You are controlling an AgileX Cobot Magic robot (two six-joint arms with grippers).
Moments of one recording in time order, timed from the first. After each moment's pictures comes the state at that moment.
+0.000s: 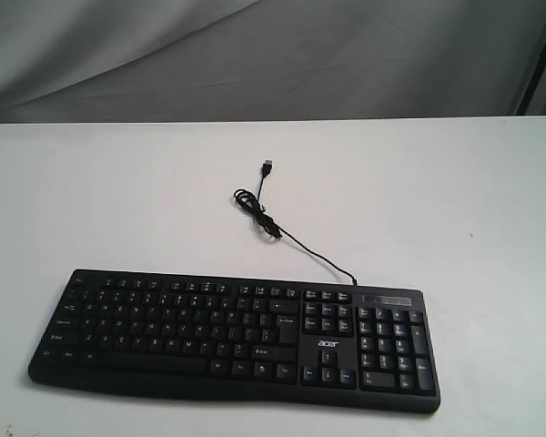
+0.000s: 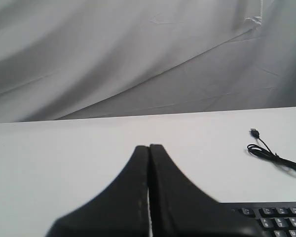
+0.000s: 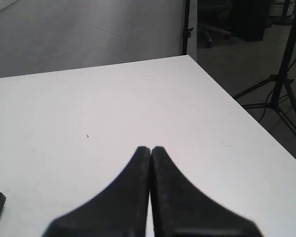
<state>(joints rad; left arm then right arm) 0.04 0.00 0.00 0.03 0.16 -0.02 -0.13 0.00 0.00 0.10 0.34 -0.07</state>
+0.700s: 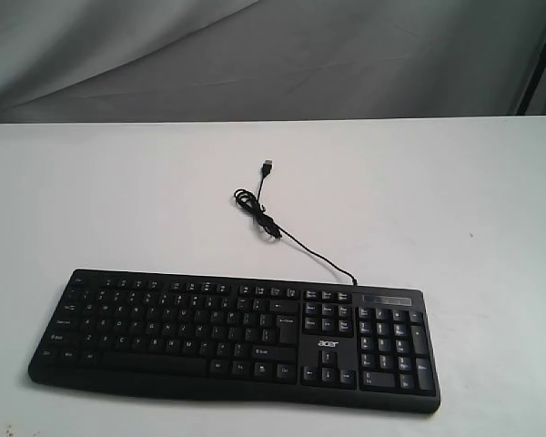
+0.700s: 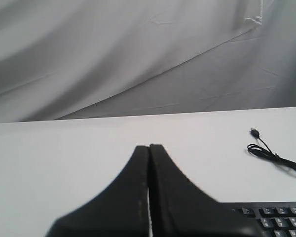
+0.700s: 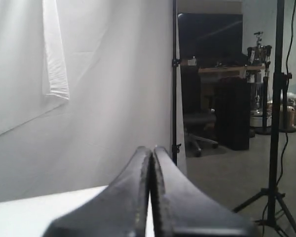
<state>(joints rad) 0.04 0.00 0.00 0.03 0.16 -0.02 -0.13 0.00 0.00 0.10 -0.10 -0.07</state>
